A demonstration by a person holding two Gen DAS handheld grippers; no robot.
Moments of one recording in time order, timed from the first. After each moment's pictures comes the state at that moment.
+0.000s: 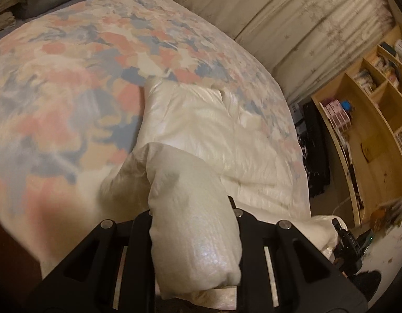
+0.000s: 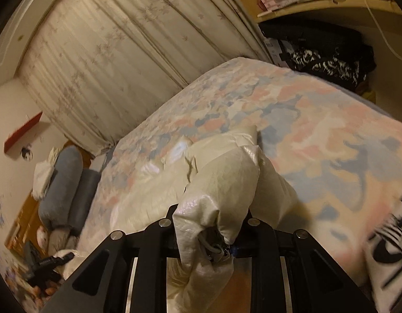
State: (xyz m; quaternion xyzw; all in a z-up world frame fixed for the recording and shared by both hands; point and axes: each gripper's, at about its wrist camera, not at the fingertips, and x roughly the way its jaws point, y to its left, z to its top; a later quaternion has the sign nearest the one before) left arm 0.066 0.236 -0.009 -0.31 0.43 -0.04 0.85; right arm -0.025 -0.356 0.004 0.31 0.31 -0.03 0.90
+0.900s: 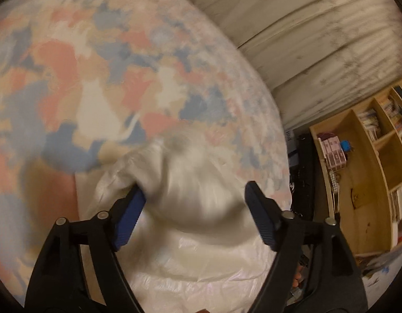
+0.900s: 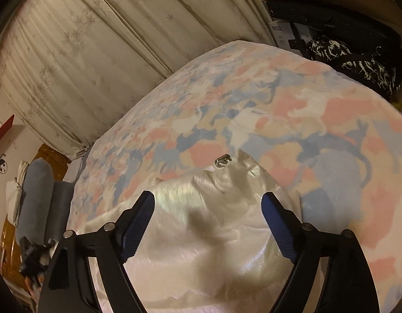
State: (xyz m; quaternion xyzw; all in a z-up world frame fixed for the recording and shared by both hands) left arm 0.360 0.275 -0.051 -0.38 0.41 -0.07 0.82; right arm 0.318 -0.415 -0.077 0.28 0.36 -0.04 0.89
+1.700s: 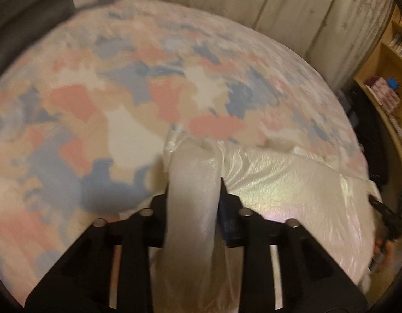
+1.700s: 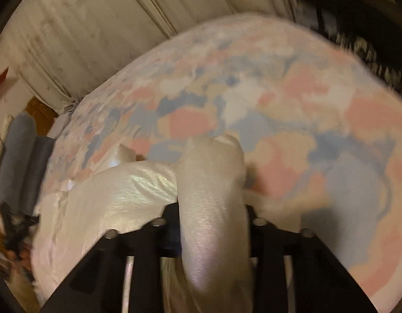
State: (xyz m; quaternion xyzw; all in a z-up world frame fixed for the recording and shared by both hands) left arm 0.389 0.248 -0.107 -0.16 0.44 0.02 0.88; right arm 0.364 -0.424 -0.148 0.16 0.42 -0.04 0.89
